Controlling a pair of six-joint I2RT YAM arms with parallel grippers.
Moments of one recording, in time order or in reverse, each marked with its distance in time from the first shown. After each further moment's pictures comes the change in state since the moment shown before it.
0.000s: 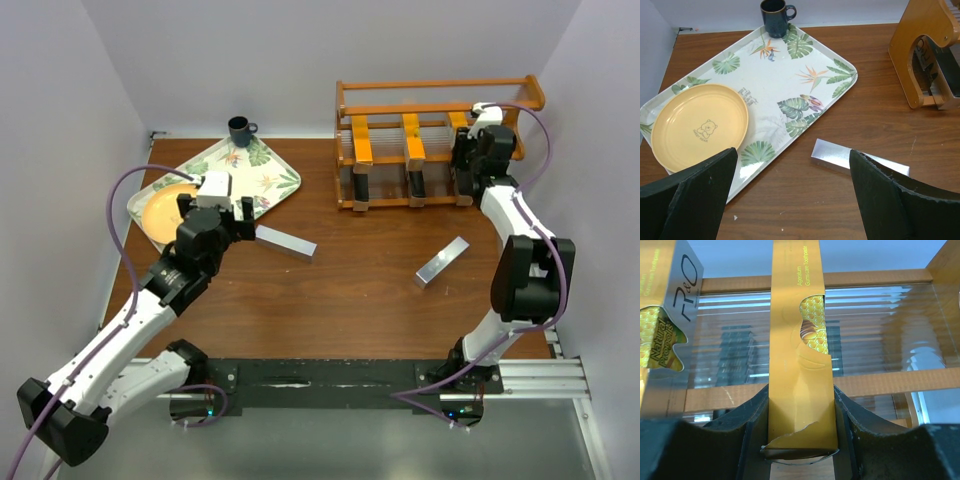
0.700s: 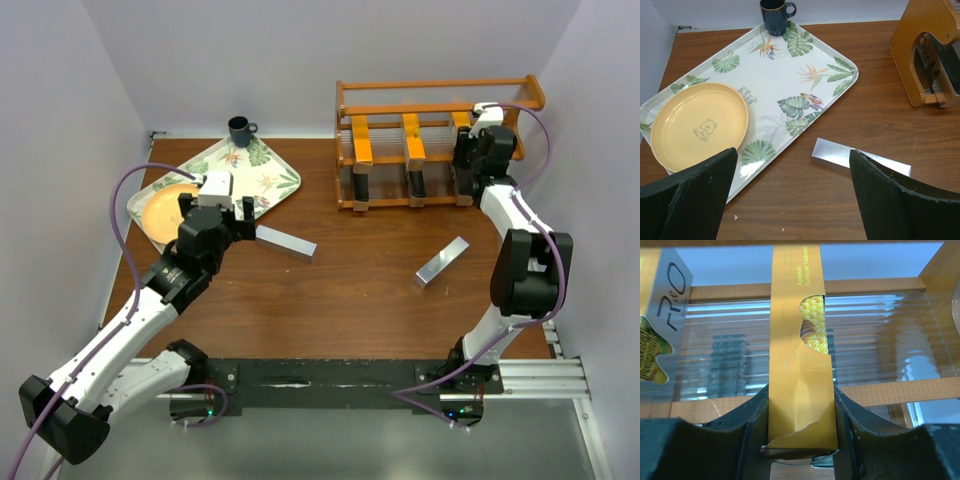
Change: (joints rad) left arm 0.008 0.016 0.000 0.000 0.005 0.006; right arm -0.013 0.040 0.004 0.065 -0.001 -0.014
